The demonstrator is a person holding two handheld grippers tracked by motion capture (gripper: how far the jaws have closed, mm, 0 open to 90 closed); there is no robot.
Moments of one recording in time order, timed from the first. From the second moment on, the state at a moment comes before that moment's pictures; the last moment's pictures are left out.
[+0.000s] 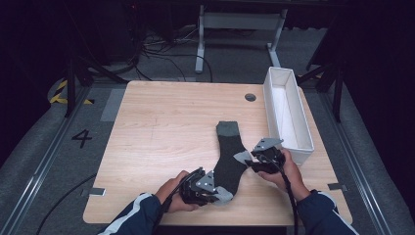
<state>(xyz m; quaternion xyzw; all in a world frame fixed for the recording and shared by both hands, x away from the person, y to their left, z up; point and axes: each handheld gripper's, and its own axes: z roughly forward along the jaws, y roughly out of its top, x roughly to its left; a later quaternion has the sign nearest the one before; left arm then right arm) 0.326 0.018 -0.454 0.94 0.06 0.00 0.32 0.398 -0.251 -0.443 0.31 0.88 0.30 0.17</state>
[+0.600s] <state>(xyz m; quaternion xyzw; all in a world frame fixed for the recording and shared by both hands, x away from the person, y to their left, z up) 0.326 0.026 -0.455 0.95 0.06 -0.01 0.32 0.405 -0.245 -0.457 0.30 0.88 0.30 0.20</state>
